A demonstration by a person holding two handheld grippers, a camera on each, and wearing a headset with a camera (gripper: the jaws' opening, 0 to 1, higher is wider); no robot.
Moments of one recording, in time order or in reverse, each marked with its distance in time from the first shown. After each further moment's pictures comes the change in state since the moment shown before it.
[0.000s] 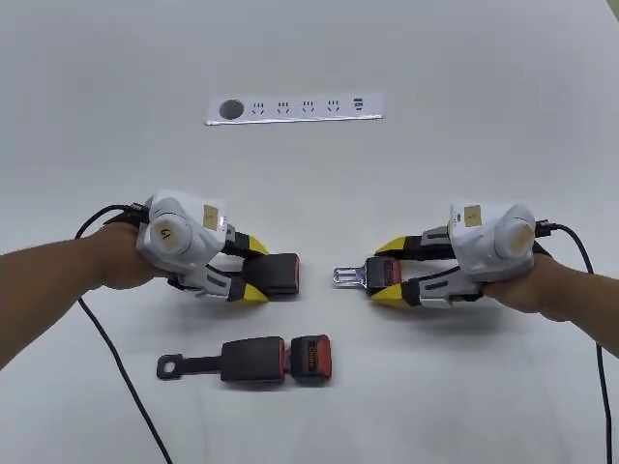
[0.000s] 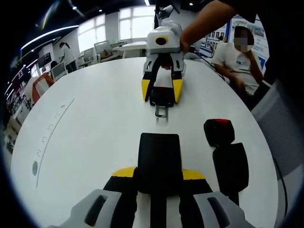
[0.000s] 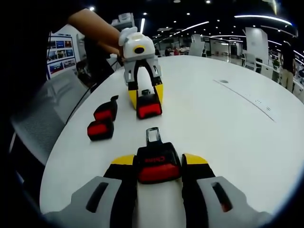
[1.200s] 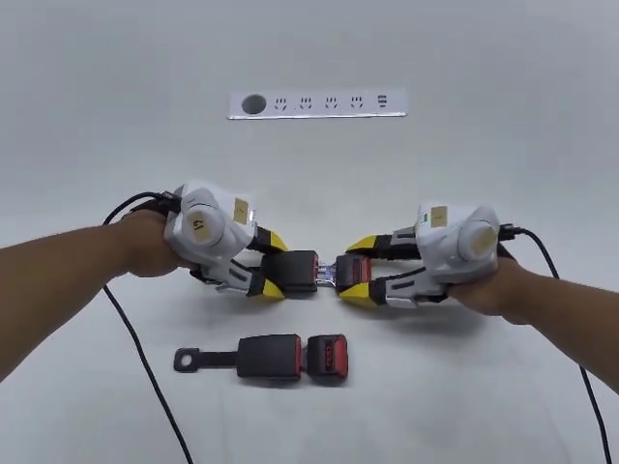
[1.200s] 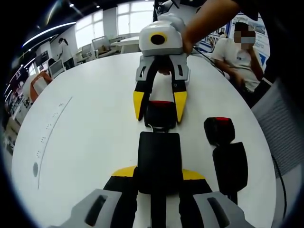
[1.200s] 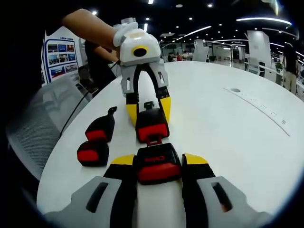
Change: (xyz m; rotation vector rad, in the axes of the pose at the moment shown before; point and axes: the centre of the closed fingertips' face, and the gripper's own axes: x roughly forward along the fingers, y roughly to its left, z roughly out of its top) left arm 0.000 0.000 -0.003 0.004 0.056 -0.007; right arm 0.054 0.007 0.027 -0.008 -0.053 0.026
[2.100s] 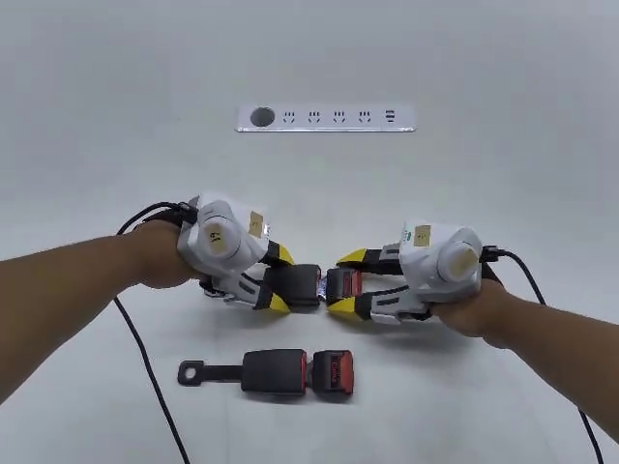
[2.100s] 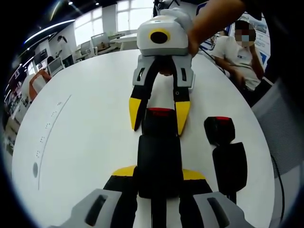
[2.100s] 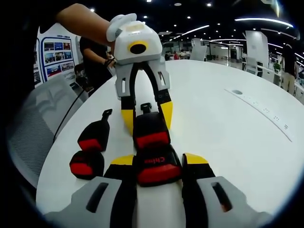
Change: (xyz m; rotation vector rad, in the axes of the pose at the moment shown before) left arm 0.002 0.001 -0.002 -0.005 0.032 -0.006; right arm 0.012 -0.001 0.010 -0.003 0.012 -0.034
